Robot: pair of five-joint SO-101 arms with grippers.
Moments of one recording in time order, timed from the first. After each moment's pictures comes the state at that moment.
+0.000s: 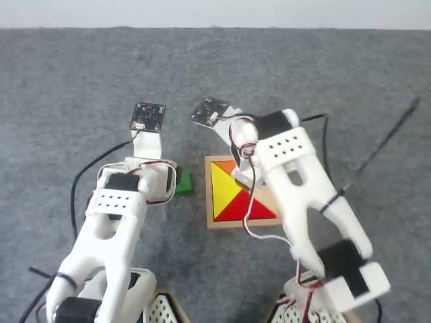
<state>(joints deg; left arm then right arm) -1.0 -29.1 60.1 43.5 2.3 -27.5 -2.0 10.9 83.4 32.2</state>
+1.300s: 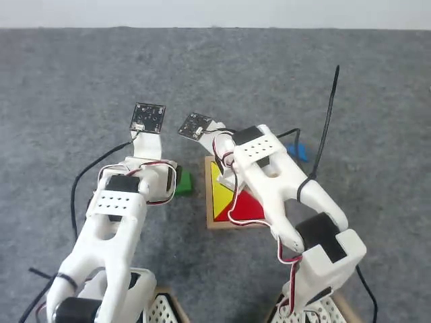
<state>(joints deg) -1.0 -29.1 60.7 42.0 2.3 -30.8 10.3 16.8 62.4 31.8</state>
